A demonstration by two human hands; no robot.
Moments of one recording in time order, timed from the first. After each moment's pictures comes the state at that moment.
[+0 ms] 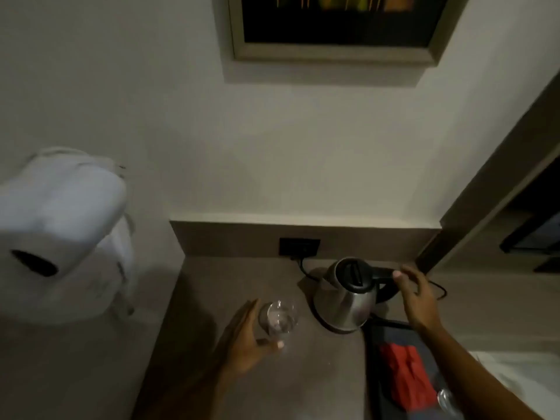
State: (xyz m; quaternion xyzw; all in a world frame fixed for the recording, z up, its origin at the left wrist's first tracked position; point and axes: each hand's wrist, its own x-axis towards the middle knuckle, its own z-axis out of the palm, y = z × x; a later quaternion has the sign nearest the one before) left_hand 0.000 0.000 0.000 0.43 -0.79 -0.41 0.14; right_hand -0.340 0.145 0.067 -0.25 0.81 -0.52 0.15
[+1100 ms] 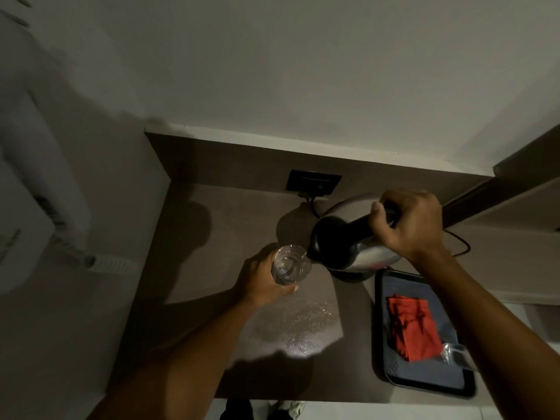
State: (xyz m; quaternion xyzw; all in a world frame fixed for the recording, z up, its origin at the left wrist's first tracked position) left_hand -0.036 -0.023 -0.043 0.42 -0.77 -0.45 0.15; right_hand -0.287 0.044 0.122 -0.63 0.72 -0.29 -0.08
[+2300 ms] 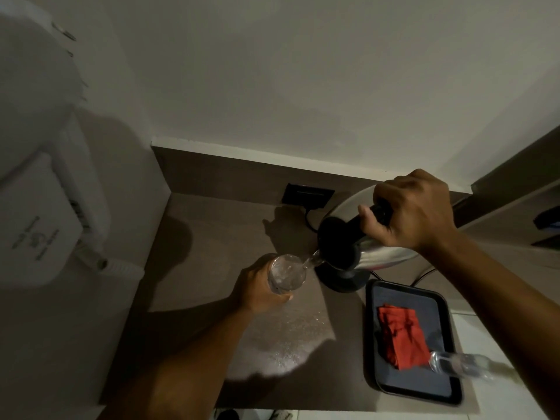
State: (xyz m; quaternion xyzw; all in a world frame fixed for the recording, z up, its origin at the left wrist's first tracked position) left_hand -0.035 -0.025 -0.054 0.41 -0.79 -0.44 0.13; right_hand -0.284 0.030 0.184 -0.72 0.64 -0.14 -0.23
